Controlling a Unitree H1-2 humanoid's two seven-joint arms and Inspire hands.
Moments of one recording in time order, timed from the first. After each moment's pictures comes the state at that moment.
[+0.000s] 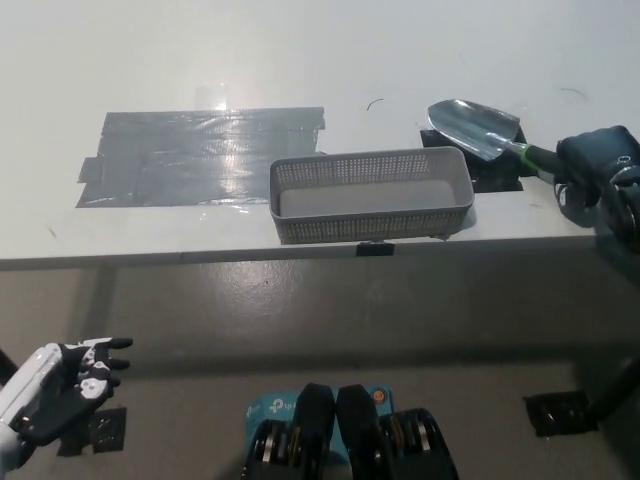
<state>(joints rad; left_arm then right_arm) 0.03 0.64 -0.08 -0.42 -0.30 0.46 -0.03 -1.01 -0.46 0.78 1.03 -0.77 0.06 0.15</state>
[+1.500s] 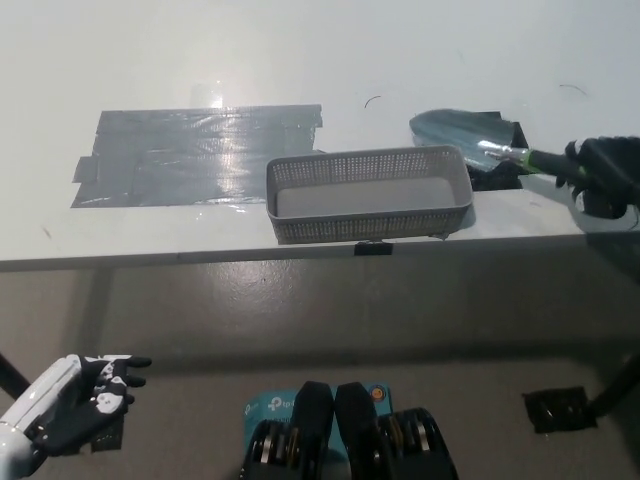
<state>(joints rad) 0.02 0.68 -0.15 -0.41 -0.31 0.46 -0.06 -0.79 -0.58 0.43 0.62 -0.65 -0.06 0.13</state>
